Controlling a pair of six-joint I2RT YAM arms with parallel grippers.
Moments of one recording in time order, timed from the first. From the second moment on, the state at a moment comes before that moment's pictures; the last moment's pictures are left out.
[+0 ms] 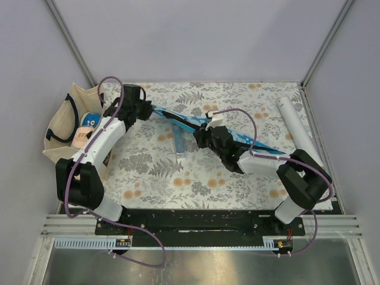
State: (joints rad) left arm -0.26 1.52 1.28 -0.50 -0.09 -1.40; right arm 0.79 1.63 0.81 0.61 0.20 0.42
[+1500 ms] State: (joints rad) left arm 0.00 1.76 1.58 -0.35 -0.14 -0.96; right arm 0.18 1.22 0.56 -0.15 0.26 0.65
